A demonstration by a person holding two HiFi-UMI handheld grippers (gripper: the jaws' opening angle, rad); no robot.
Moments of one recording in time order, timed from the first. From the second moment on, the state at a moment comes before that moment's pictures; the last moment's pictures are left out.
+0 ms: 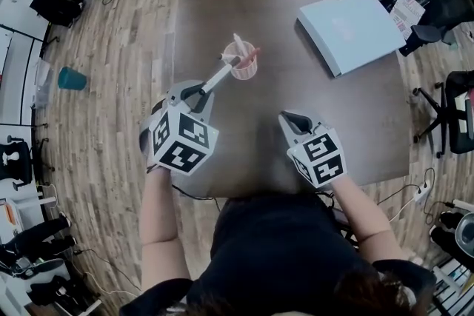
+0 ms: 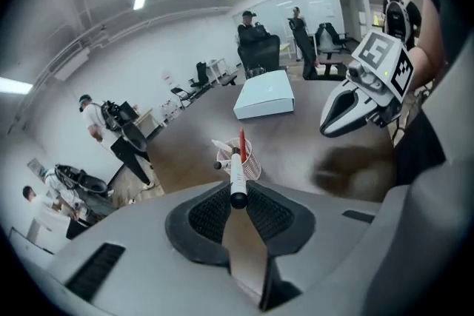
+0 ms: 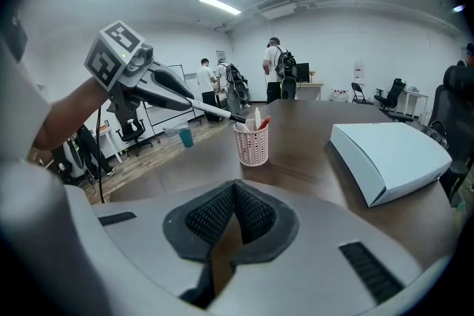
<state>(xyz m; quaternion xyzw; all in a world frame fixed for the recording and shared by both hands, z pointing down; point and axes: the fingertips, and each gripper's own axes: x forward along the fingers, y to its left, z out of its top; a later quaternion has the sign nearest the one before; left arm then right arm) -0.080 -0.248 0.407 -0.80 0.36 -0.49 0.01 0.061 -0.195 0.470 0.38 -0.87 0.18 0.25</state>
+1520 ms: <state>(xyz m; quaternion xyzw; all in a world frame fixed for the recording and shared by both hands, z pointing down) -0.053 -0.305 0.443 -0.76 0.09 -0.64 0.03 0.068 -0.222 0.505 0.36 -0.86 0.24 0.26</state>
